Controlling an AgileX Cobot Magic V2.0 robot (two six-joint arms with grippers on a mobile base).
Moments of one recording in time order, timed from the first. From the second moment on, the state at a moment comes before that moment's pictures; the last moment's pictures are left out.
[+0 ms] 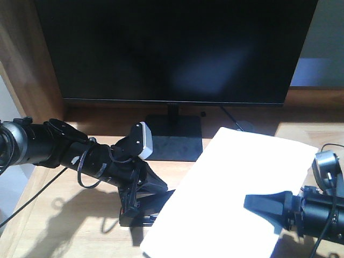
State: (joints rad) left arm -0.35 1.90 -1.06 -1.27 0.87 1.96; right arm -0.26 1.40 -0.31 -1.57 -1.16 1.71
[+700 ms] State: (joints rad) left arm -0.35 1.90 -1.06 -1.27 0.87 1.96; right arm -0.26 1.40 -0.31 -1.75 -0.99 1.79
